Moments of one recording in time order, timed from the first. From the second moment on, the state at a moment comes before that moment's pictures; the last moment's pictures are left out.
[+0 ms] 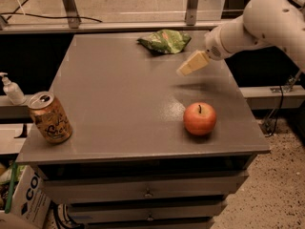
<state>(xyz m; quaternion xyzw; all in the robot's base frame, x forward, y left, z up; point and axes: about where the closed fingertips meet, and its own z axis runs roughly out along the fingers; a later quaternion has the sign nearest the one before) 0.723 -0.145 0.866 -0.45 0.79 0.07 0.41</state>
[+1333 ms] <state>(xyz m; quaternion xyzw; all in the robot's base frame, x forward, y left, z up) 0.855 -0.112 0.836 -0.33 0.80 0.11 0.48</state>
